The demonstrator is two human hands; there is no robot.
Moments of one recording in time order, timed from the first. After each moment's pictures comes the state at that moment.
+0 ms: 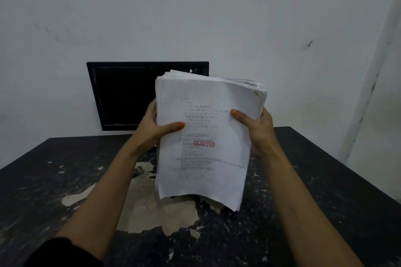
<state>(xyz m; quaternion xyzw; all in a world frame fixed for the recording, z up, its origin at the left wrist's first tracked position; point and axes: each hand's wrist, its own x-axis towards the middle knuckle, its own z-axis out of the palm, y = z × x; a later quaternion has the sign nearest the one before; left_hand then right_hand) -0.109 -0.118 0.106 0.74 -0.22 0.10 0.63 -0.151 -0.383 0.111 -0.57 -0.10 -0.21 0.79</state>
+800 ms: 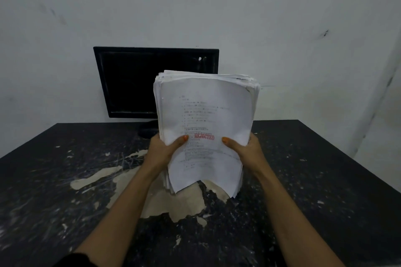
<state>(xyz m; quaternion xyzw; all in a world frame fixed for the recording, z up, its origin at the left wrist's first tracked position) -0.126 -0.134 0.028 0.68 -0.09 0.13 0.71 -0.147 -0.359 0.034 -0.67 -0.07 -0.14 0.72</state>
